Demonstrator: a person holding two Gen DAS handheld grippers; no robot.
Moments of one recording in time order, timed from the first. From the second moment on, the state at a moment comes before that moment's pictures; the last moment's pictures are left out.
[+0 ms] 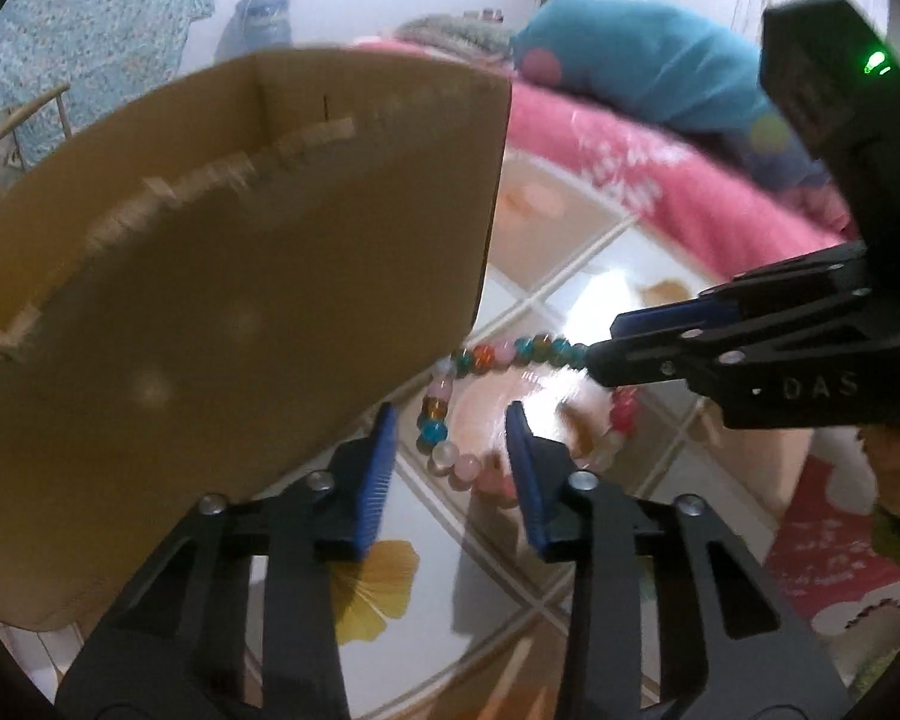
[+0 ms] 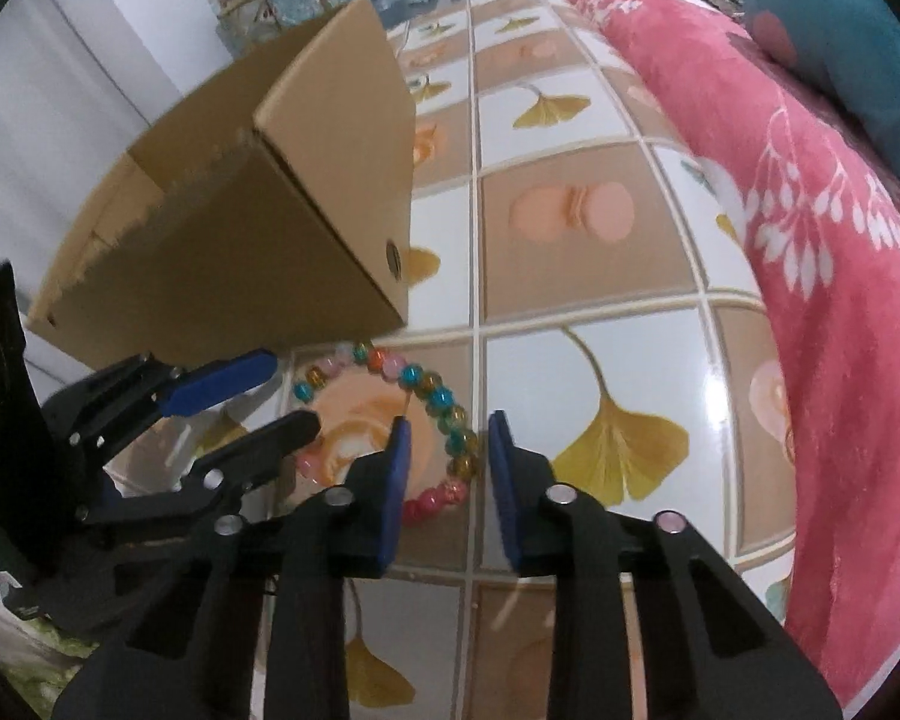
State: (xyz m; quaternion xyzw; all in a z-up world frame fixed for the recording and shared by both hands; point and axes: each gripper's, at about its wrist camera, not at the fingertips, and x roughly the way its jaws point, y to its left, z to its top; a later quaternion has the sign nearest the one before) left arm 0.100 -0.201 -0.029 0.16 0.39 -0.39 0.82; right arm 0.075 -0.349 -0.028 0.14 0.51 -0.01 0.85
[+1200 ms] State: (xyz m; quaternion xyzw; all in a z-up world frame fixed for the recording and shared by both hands) left arm 0.092 -0.176 -0.012 0.12 0.38 -0.37 0.84; right arm 0.048 -0.332 0.002 0.12 0.46 -0.03 0.88
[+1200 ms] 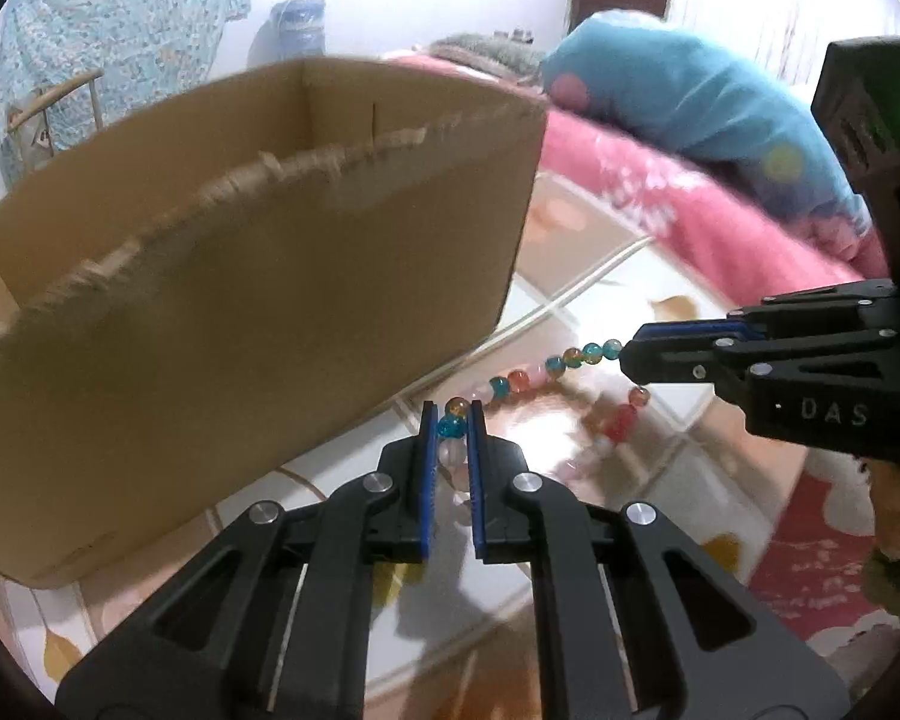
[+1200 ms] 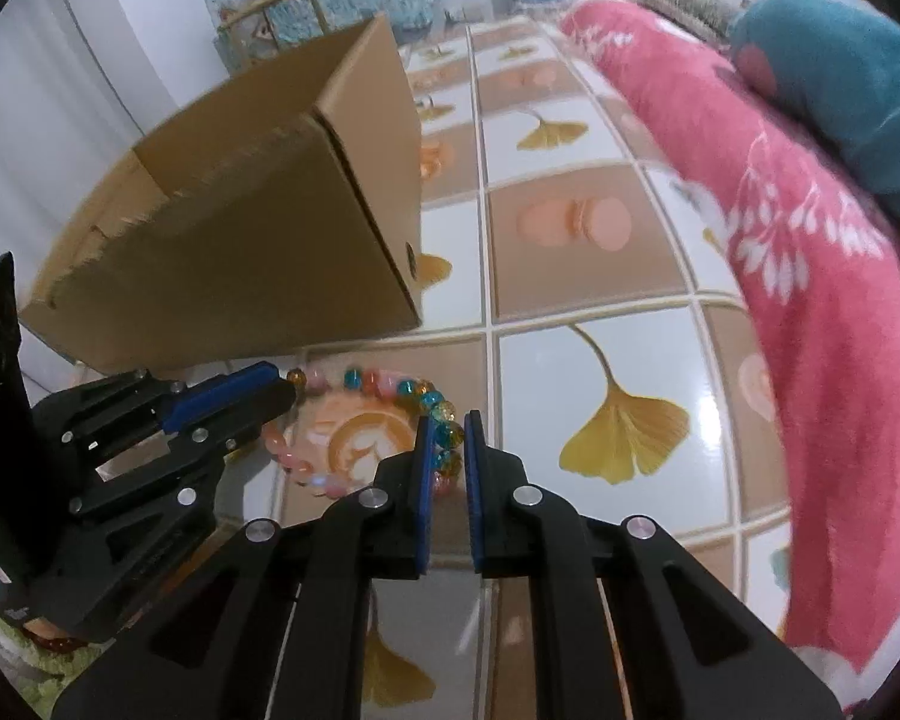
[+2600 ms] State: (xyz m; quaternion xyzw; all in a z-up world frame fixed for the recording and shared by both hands) left arm 0.201 -0.137 0.053 0.05 0.44 -0.32 0.83; right arm 0.171 -0.328 0.100 0.04 0.40 0.08 0.91
